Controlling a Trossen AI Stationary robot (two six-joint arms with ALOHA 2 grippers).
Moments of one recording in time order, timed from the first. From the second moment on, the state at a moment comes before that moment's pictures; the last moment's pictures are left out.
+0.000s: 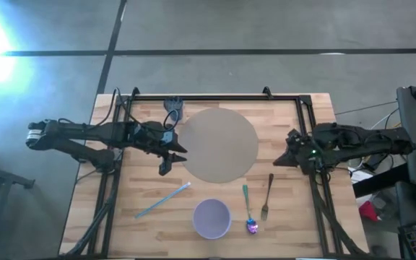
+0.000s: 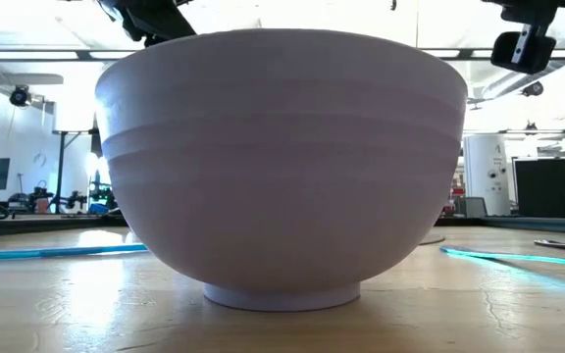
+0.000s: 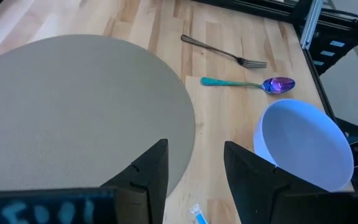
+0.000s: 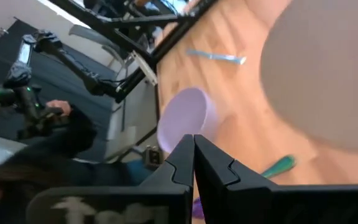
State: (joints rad) left arm 0.01 1.08 0.92 -0.43 0.08 -0.19; right arm 0.10 0.58 0.67 -0.48 -0.23 0.88
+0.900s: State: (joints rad) left arm 0.01 1.08 0.92 -0.43 0.05 -0.06; right arm 0.40 1.13 1.10 -0.96 -0.12 1.67
